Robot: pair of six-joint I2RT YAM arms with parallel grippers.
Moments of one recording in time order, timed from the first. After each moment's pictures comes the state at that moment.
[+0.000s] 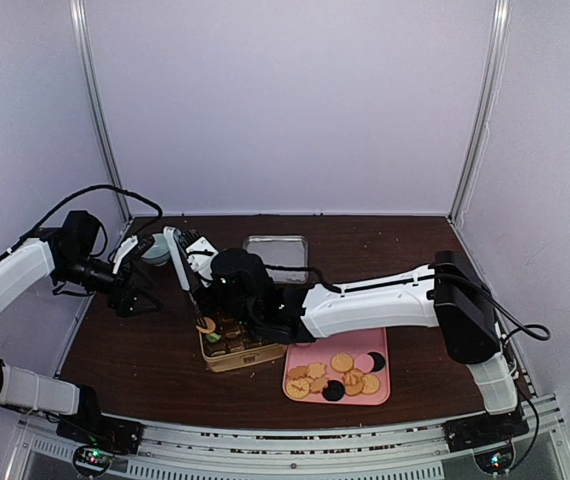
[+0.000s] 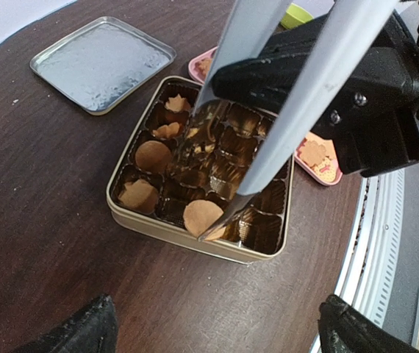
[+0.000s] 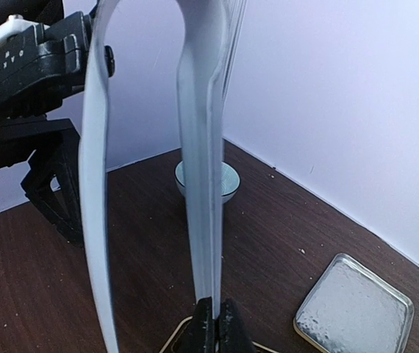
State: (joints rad) left arm -0.03 1.21 0.94 -0.94 0.85 0.73; right arm 1.22 2.21 1.73 0.31 0.49 -0.08
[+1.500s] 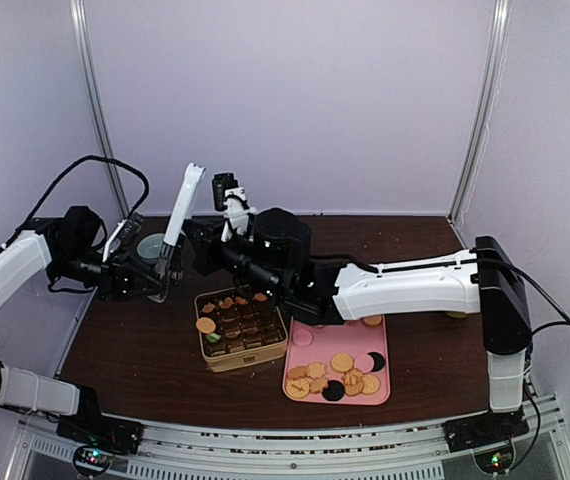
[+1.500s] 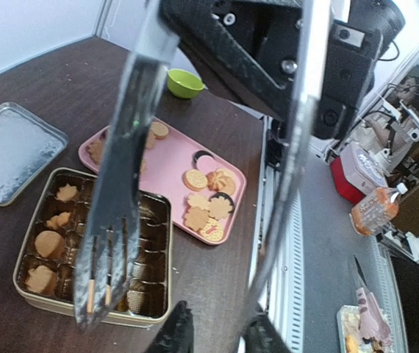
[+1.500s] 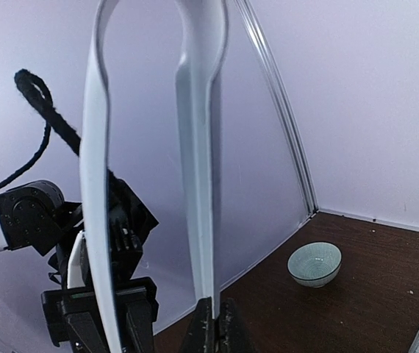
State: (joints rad) left arm -0.07 1.20 1.03 -1.12 1.23 0.80; right arm 1.18 2.03 1.62 0.58 0.21 0.35
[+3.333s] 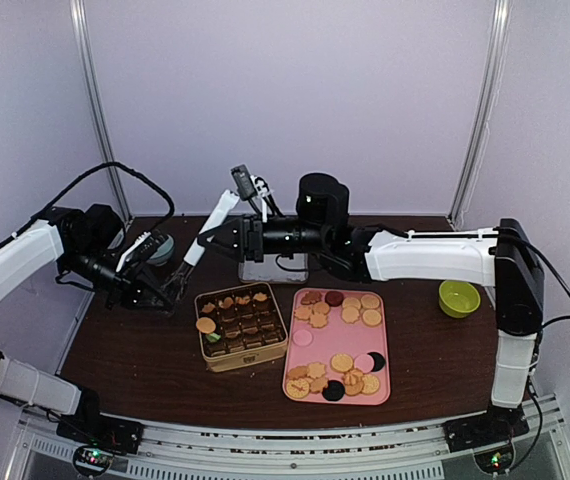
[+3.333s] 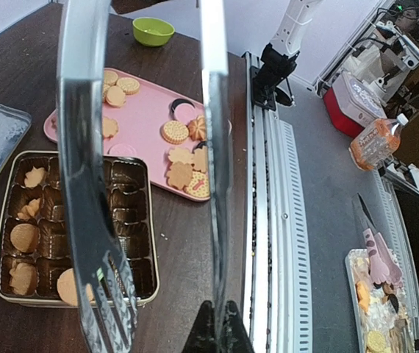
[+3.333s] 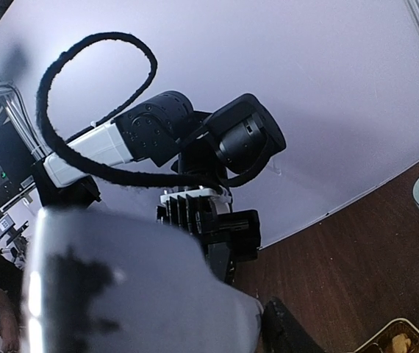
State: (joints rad) left arm -0.23 1.27 1.10 -1.27 1.07 0.97; right arm 0.97 1.95 1.55 0.49 -0.67 0.60
